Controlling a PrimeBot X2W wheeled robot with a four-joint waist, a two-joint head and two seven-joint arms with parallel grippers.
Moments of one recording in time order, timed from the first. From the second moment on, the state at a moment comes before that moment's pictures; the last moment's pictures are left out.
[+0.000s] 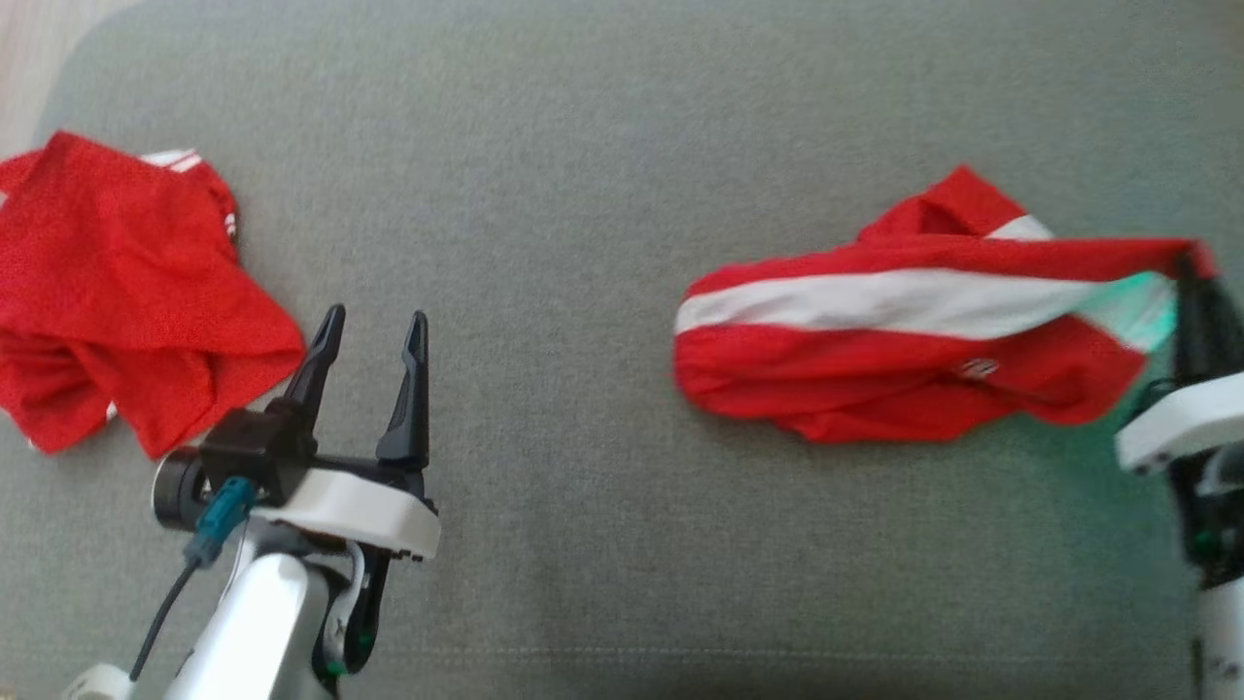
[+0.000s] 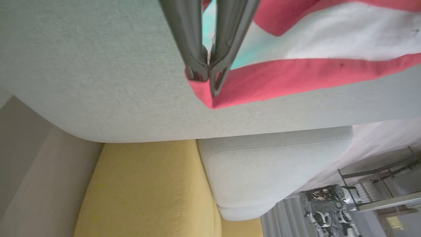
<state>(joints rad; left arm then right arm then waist) -0.17 0.21 -0.36 0.13 -0.31 0.13 -0.25 -0.21 -0.17 -0.16 0.18 0.20 0.13 0.08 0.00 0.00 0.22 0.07</state>
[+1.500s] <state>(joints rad) -0.12 0.19 -0.31 0.18 -0.27 0.09 -0.25 -0.08 -0.09 -0.05 0.00 0.16 0.13 0.05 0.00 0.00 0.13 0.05</state>
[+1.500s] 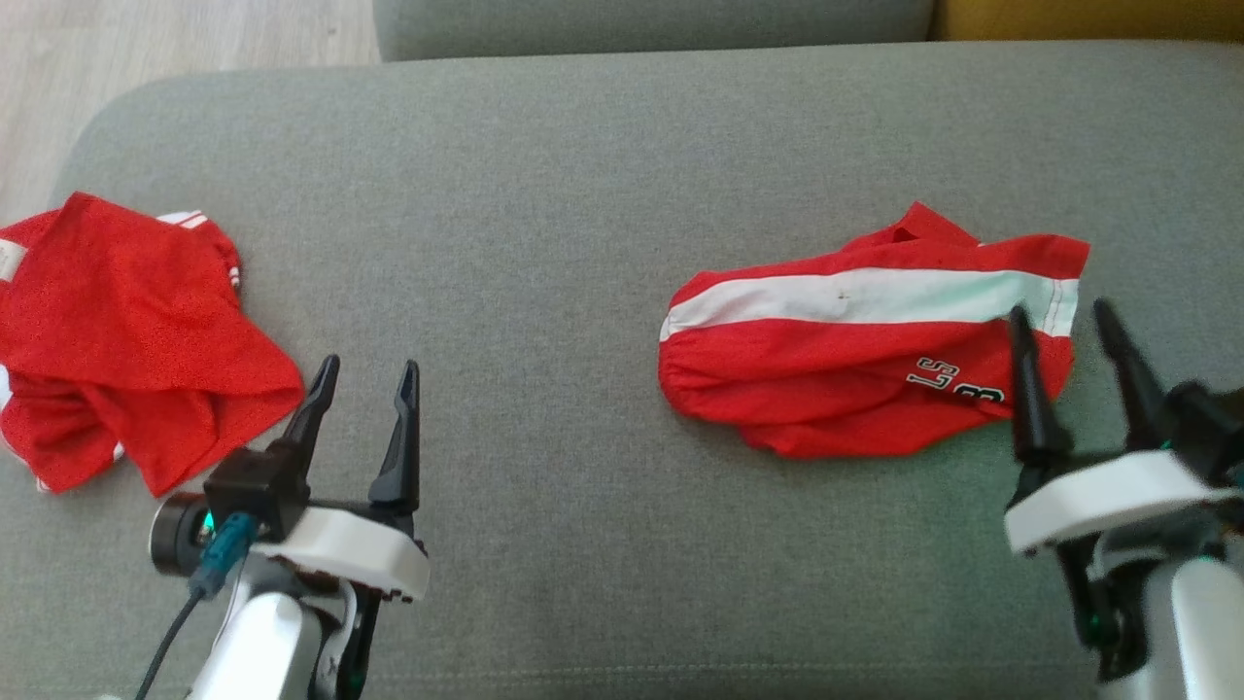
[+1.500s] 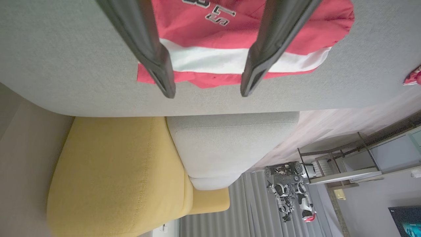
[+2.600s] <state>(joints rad) -0.39 0.11 -0.44 0.21 -0.35 -0.02 -0.03 -0.07 -0.05 -0.03 -0.06 0.16 0.13 0.07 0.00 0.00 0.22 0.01</state>
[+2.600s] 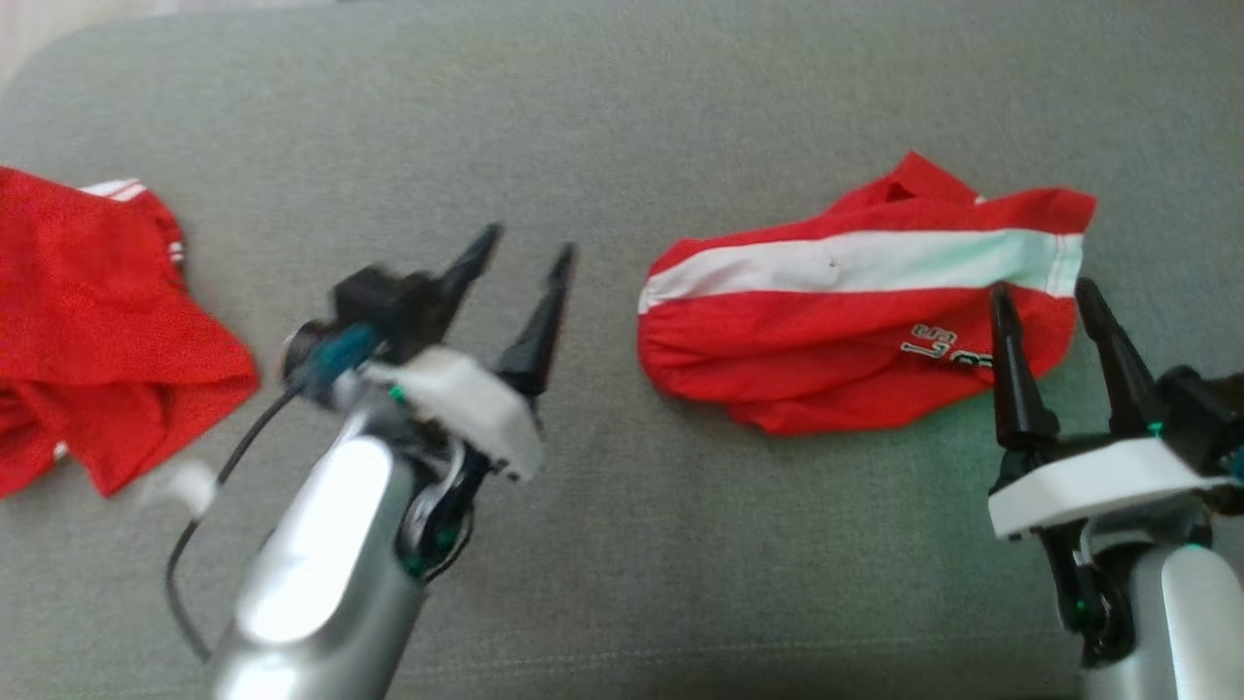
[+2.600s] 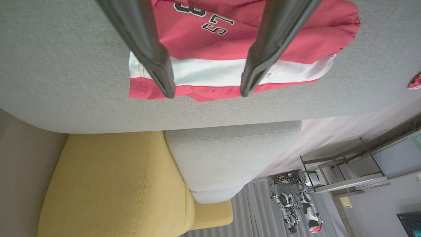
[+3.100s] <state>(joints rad) -0.59 0.05 -0.54 0.57 -0.53 -0.11 0.11 -0.12 -0.05 -0.01 -0.05 0.16 0.13 0.05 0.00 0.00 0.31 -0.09</state>
